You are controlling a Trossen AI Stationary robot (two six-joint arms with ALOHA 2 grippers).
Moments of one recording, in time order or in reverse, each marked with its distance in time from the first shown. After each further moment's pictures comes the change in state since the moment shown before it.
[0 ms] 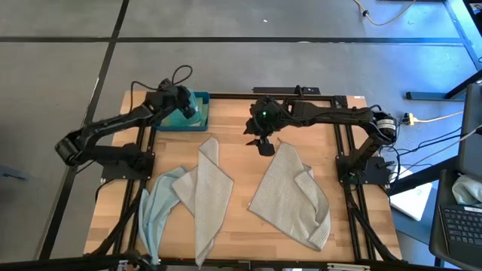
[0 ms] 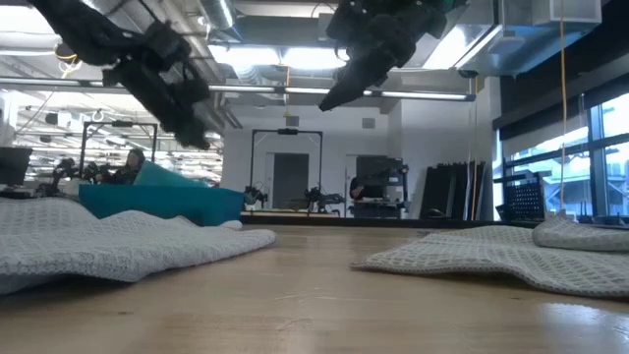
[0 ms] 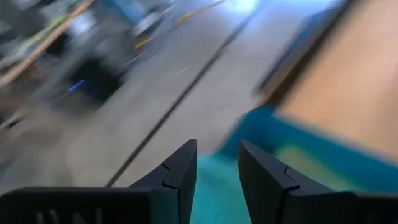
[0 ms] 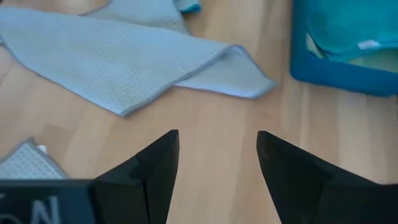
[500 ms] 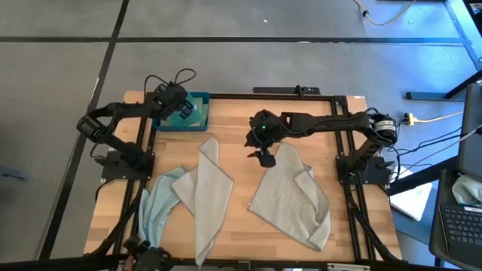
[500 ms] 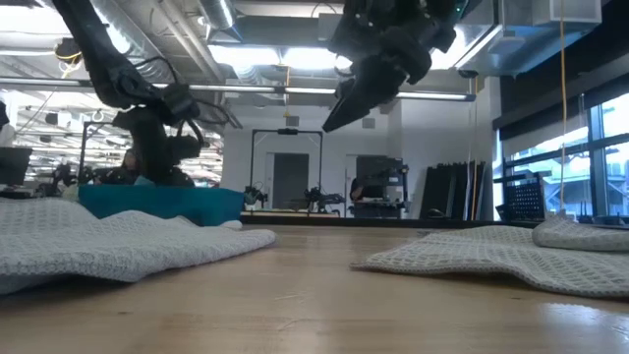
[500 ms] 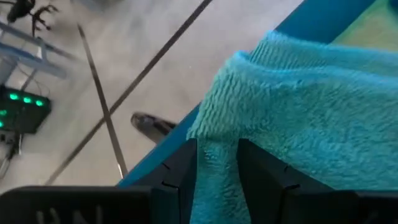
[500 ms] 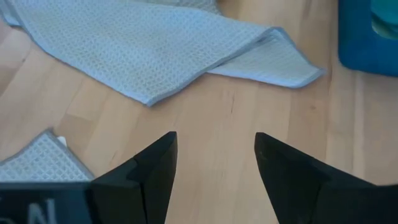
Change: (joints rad) left arm 0.155 0.346 0.006 0.037 -0.146 -0.076; right arm 0.067 0.001 -0.135 0.113 0.000 0.056
